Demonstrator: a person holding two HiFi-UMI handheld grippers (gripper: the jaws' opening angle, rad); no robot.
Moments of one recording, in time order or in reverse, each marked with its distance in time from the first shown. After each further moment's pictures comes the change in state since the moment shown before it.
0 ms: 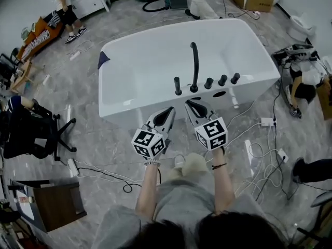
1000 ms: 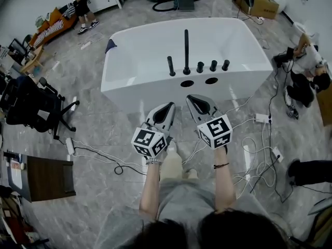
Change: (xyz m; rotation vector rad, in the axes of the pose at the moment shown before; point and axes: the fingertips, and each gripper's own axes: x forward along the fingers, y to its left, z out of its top) left arm -0.083 -0.188 -0.010 0.070 -0.114 0.111; right arm -0.198 0.058 0.011 -0.085 -0.105 0.081
